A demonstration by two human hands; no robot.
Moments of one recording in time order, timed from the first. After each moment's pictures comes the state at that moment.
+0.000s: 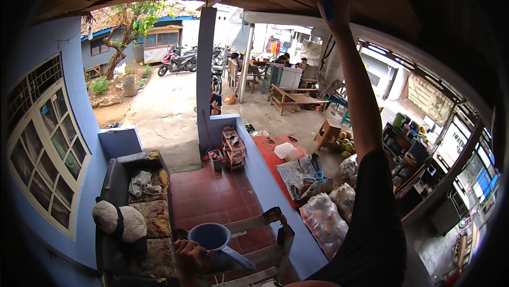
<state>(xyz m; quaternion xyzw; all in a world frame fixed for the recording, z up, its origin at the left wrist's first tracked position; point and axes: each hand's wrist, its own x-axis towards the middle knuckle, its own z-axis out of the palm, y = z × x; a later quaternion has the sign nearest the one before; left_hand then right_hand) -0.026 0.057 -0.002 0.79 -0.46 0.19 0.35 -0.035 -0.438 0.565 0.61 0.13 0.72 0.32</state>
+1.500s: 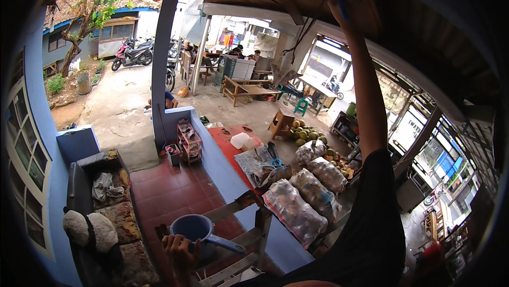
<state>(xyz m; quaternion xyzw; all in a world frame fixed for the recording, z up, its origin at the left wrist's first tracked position) -0.028 0.049 -0.002 0.77 -0.46 0.19 0.39 -0.154 -0.384 0.588 0.59 0.09 0.61 0.52</state>
